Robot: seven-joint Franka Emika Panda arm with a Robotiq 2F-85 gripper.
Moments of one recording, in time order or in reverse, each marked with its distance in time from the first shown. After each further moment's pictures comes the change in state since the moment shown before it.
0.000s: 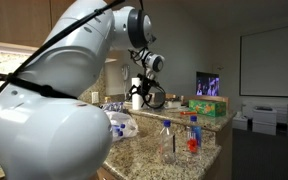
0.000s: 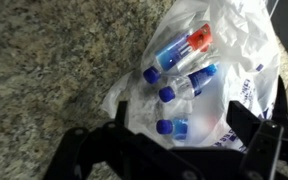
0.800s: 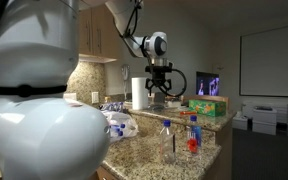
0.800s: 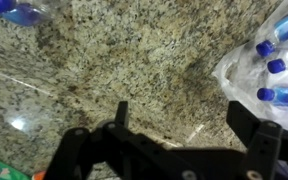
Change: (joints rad) arm -0.063 -0.430 -0.057 -0.483 -0.306 0.480 0.002
